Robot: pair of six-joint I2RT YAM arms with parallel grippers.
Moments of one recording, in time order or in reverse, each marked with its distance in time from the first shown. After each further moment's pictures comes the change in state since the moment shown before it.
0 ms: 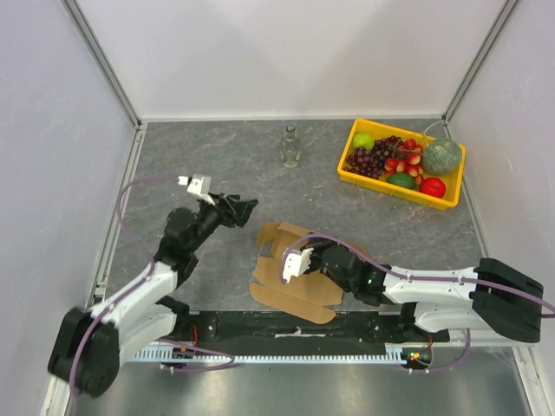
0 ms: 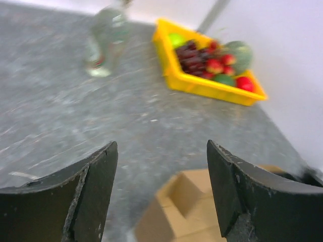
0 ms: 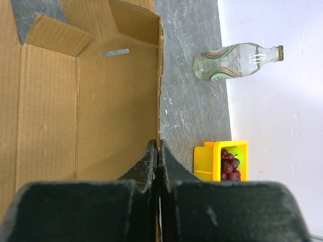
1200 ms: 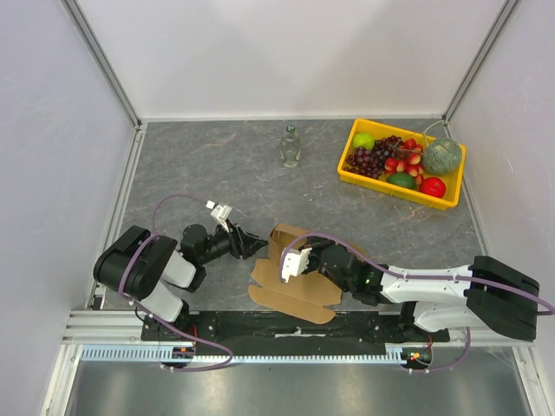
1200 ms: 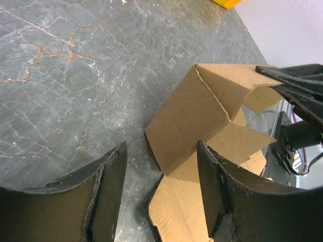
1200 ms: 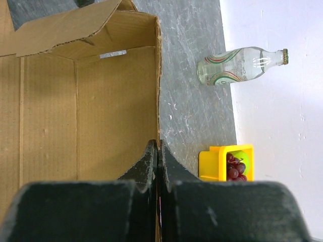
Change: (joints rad) left arm 0.058 0.733 -0.165 0.631 0.349 -0.072; right arm 0.001 0.032 0.000 0.043 -0.016 0.022
